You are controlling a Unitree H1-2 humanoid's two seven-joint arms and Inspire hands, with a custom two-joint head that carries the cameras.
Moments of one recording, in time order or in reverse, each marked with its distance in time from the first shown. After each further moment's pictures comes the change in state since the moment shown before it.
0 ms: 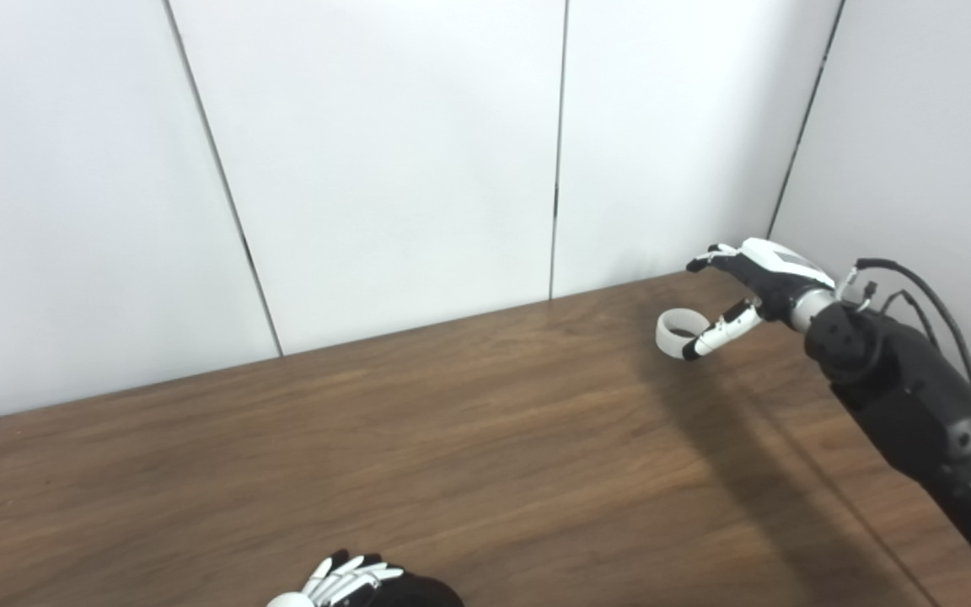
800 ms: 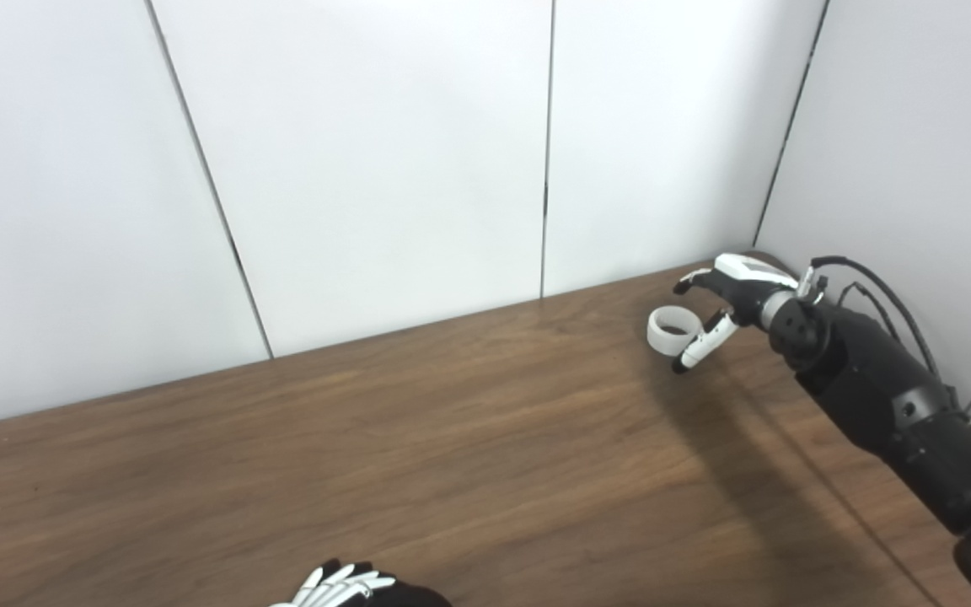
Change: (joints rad) left arm 0.024 0.005 0.007 -0.035 0.001 0.013 -0.020; right arm -0.091 0.007 0.132 0.163 -0.033 -0.008 0.014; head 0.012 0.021
